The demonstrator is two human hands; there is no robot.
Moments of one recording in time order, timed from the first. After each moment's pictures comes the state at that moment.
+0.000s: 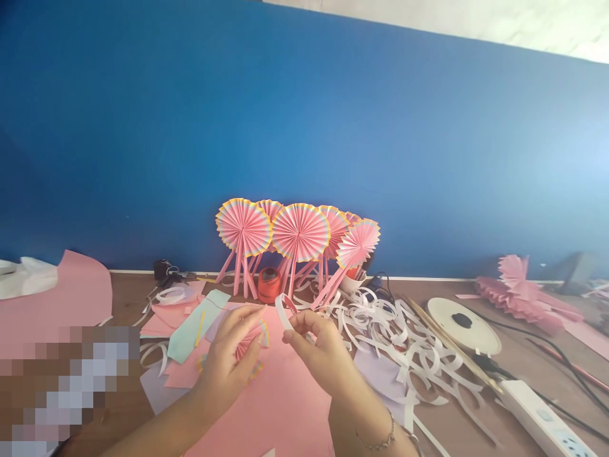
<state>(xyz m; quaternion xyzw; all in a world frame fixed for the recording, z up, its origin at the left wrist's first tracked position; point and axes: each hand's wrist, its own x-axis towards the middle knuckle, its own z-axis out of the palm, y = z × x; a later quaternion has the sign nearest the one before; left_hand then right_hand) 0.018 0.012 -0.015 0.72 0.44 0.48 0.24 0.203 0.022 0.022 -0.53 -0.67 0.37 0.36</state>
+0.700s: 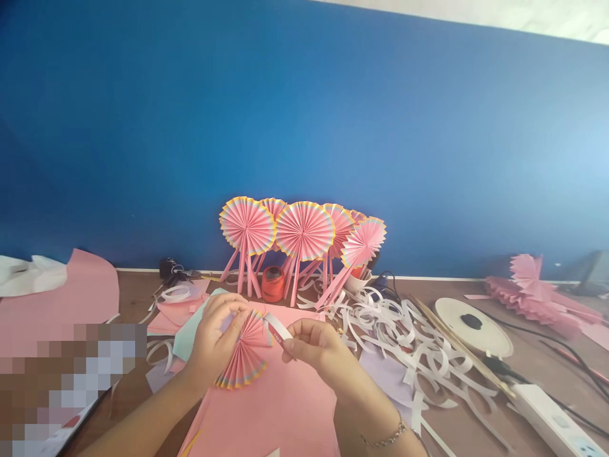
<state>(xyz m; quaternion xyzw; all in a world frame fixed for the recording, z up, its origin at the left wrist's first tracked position) -0.006 0.034 -0.010 0.70 0.47 0.53 0.10 0.201 0.023 0.020 -0.43 -0.56 0.62 0.35</state>
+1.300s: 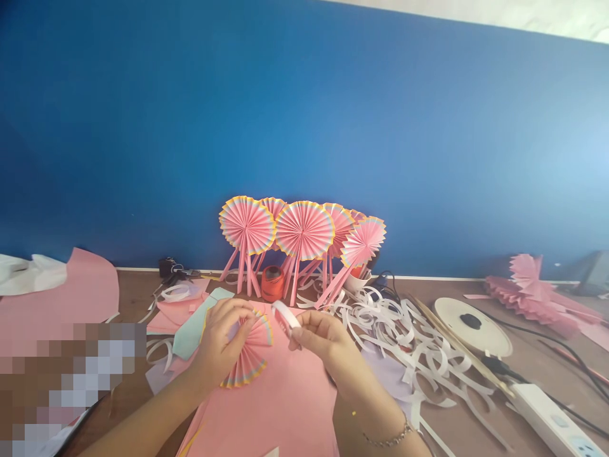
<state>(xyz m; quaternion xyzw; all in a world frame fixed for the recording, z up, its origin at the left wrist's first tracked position) -0.003 0.033 -0.017 0.75 0.47 0.45 0.09 0.205 0.021 0.028 -0.43 -0.56 0.58 0.41</state>
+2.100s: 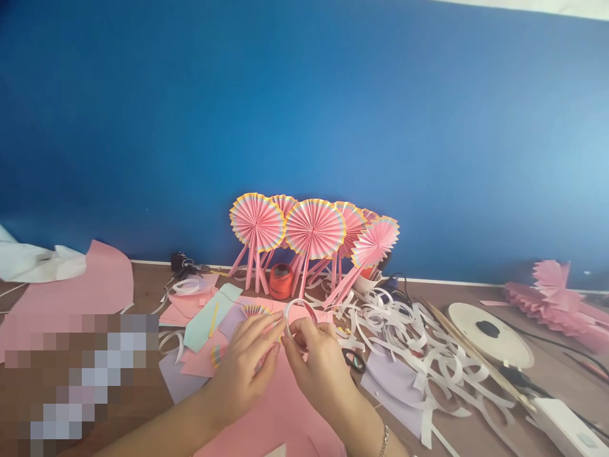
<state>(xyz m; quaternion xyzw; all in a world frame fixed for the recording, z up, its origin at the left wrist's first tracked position) 0.016 0.004 -0.023 0.81 0.39 0.42 0.11 0.181 0.012 -0.007 -0.50 -0.79 0.11 0.32</state>
